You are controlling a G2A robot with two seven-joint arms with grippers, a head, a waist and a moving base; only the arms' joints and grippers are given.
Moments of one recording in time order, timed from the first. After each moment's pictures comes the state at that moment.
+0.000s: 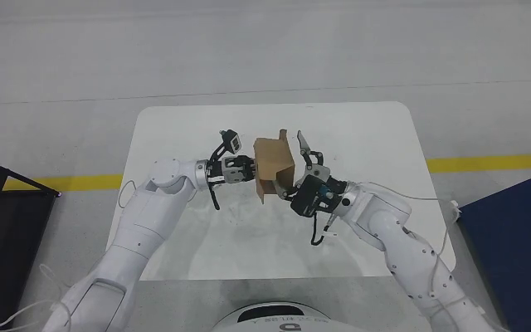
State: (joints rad) left arm 1.04 -1.24 -1.06 -1.15 -0.61 -0.13 -1.21; right arm -1.47 -1.09 1.15 -1.96 -1.69 -0.45 -0.19
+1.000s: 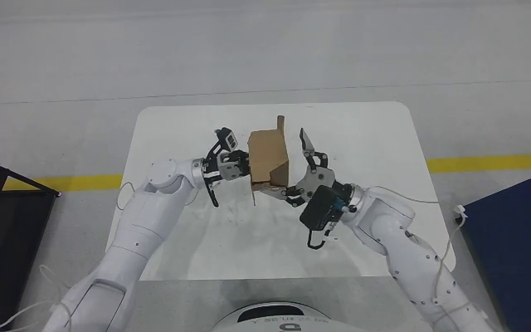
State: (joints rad) left arm 1.05 -1.24 -1.08 -1.14 -0.67 -0.13 -1.16; right arm -1.50 -1.09 1.16 -2.01 -1.69 -0.42 -0.37
